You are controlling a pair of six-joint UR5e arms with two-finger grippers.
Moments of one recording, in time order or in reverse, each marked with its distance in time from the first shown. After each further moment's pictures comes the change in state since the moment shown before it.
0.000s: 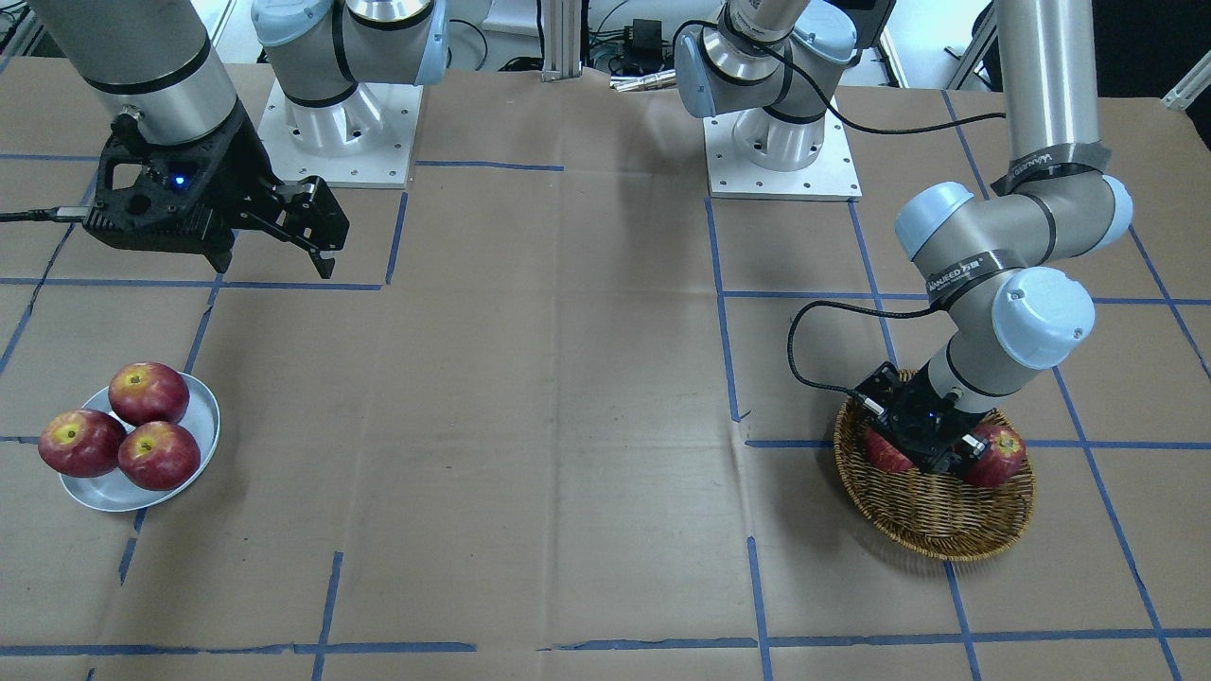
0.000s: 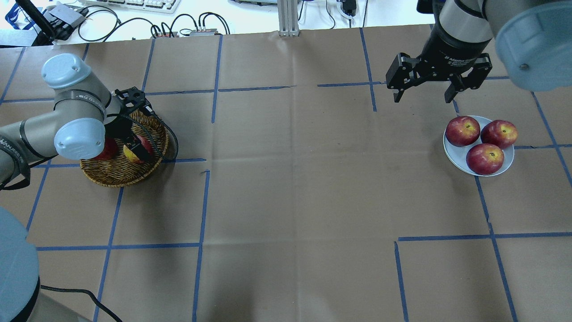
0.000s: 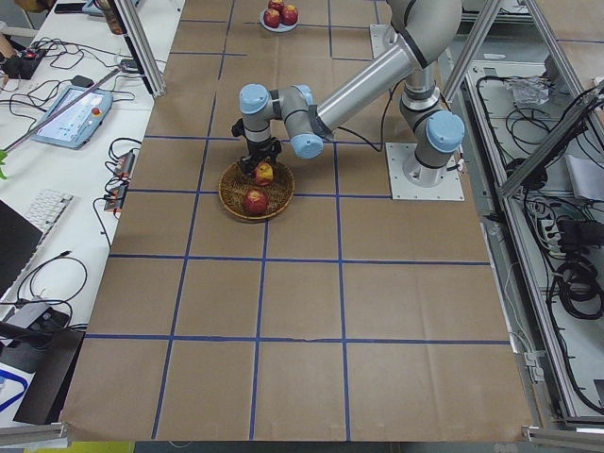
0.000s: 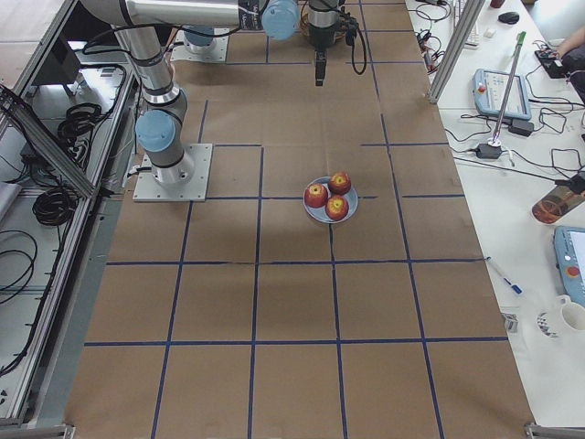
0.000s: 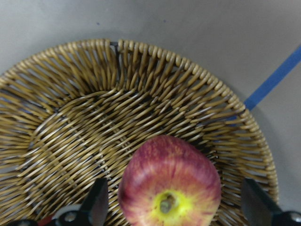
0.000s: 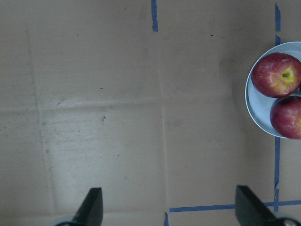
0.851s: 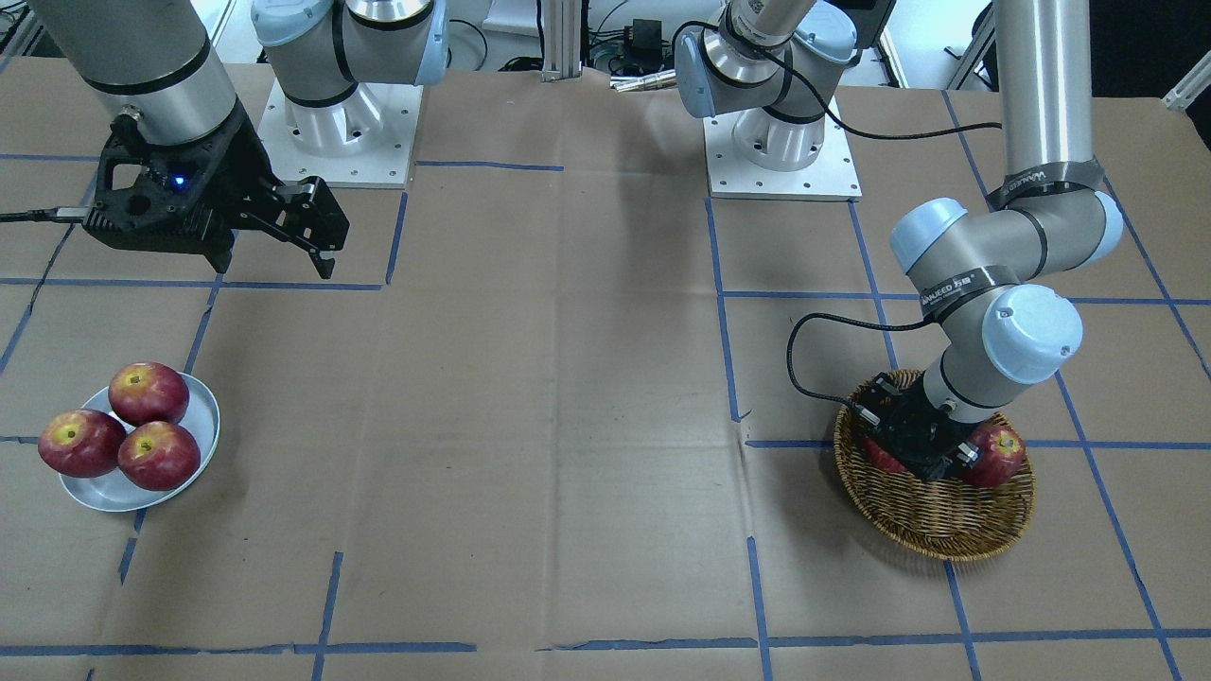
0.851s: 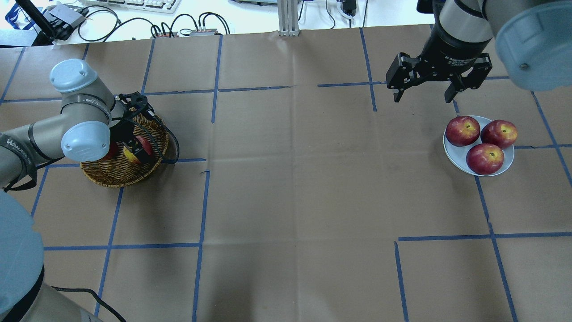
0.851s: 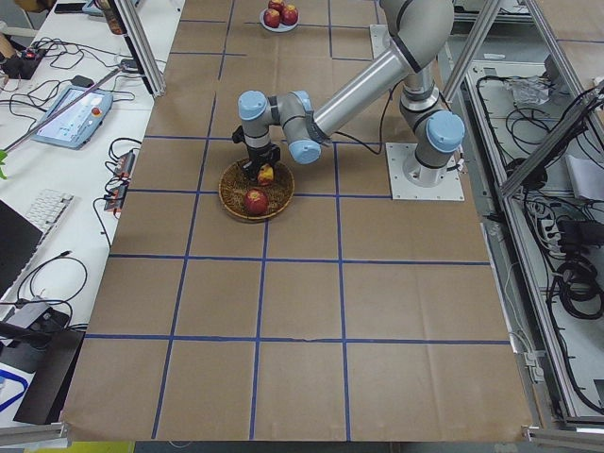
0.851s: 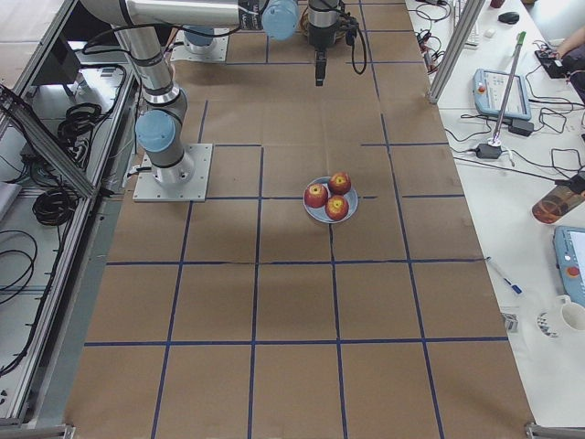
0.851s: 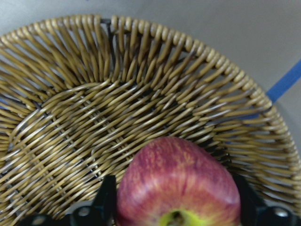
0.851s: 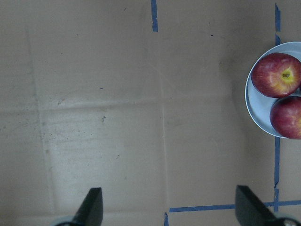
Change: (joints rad) left arm 0.000 -0.030 -0.001 0.026 0.030 -0.006; right arm 0.000 0.000 0.000 0.000 0.000 0.000
